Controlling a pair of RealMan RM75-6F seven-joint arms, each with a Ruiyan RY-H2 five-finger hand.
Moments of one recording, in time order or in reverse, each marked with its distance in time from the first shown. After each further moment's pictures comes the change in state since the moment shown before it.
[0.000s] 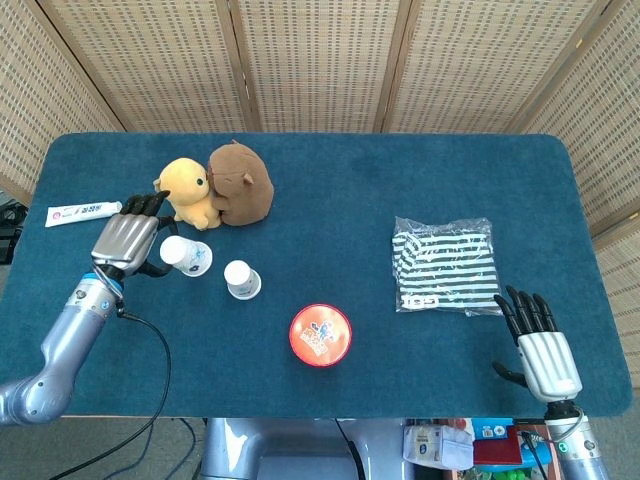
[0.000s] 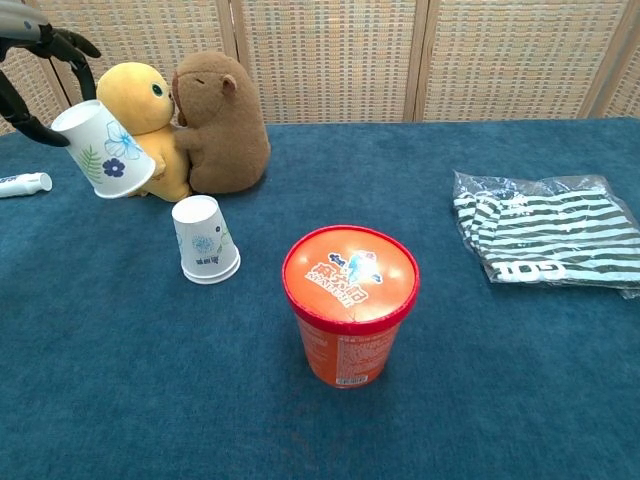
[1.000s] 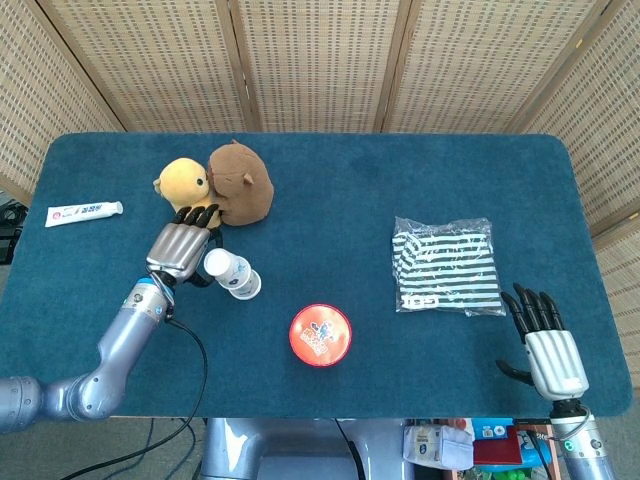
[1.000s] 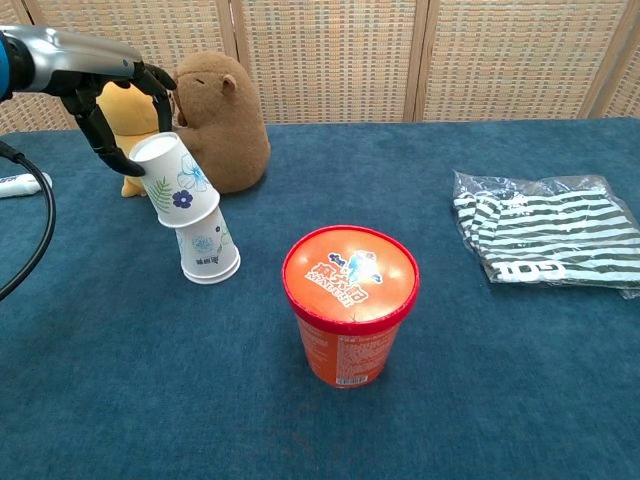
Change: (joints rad) left arm -0.171 -0.156 0.030 -0.014 -0.184 0.081 0.161; right arm -0.001 0.014 0.008 0.000 0.009 0.003 0.042
